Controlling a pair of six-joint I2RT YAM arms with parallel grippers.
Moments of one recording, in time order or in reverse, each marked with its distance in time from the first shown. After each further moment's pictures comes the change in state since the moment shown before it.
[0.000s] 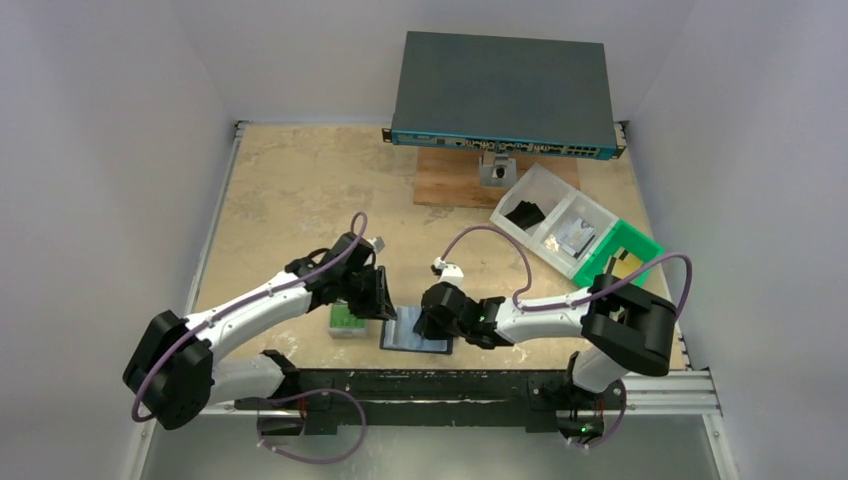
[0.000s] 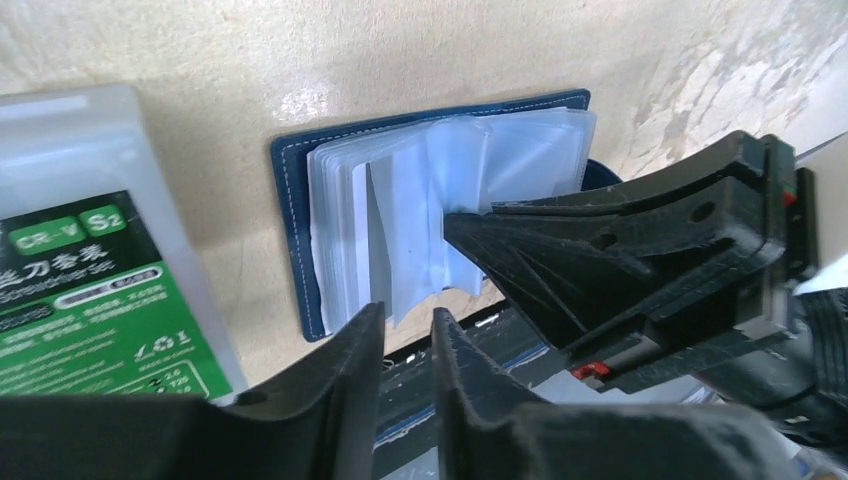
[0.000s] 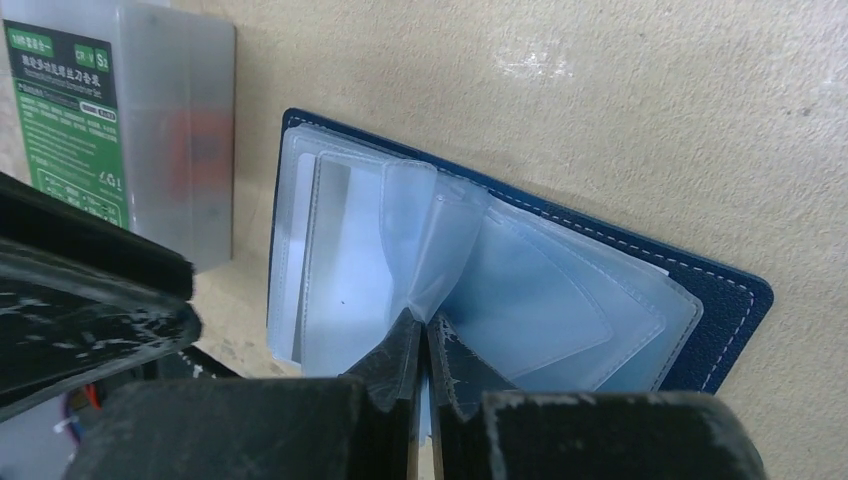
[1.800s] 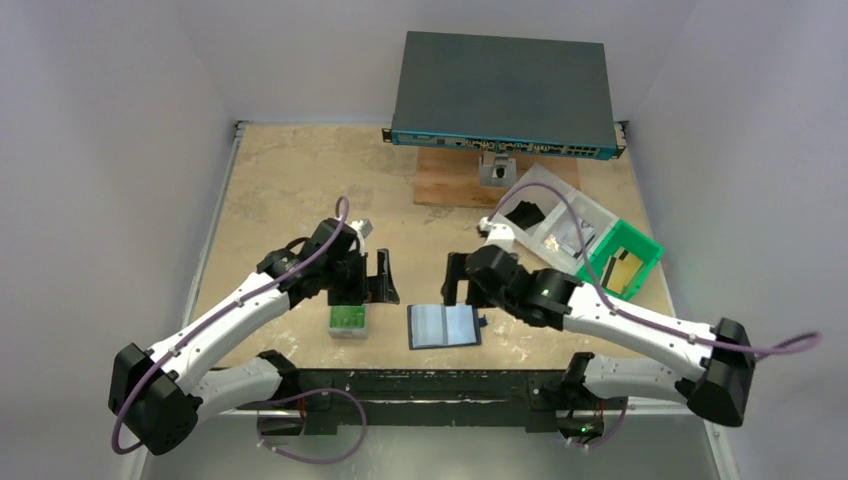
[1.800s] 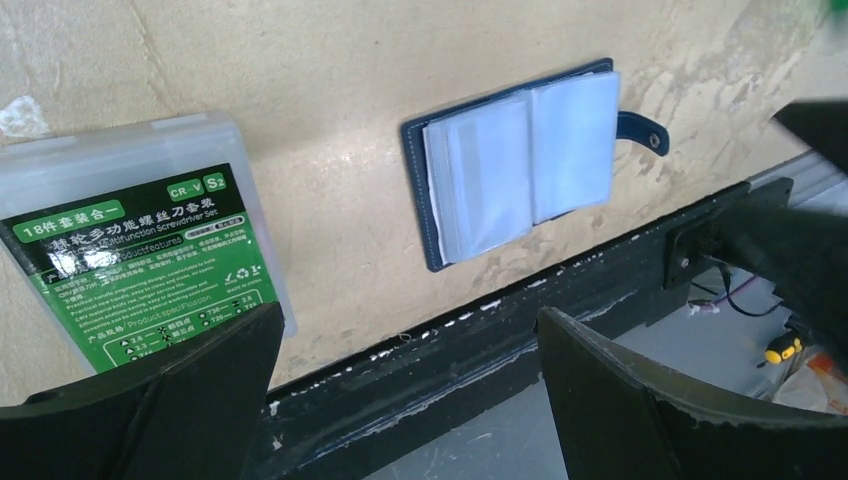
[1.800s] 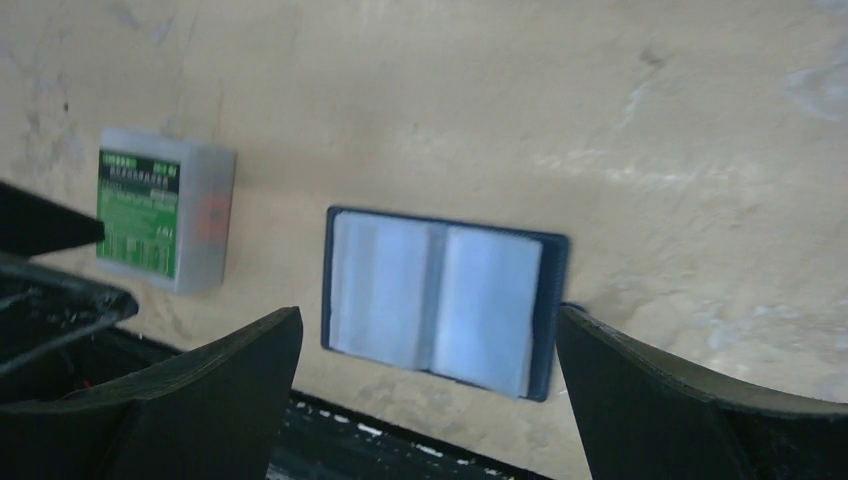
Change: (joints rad) left arm 0.036 -0.115 0.158 -0.213 -0.056 0.124; right arm -0.216 -0.495 0.185 -0.636 0.143 -0.213
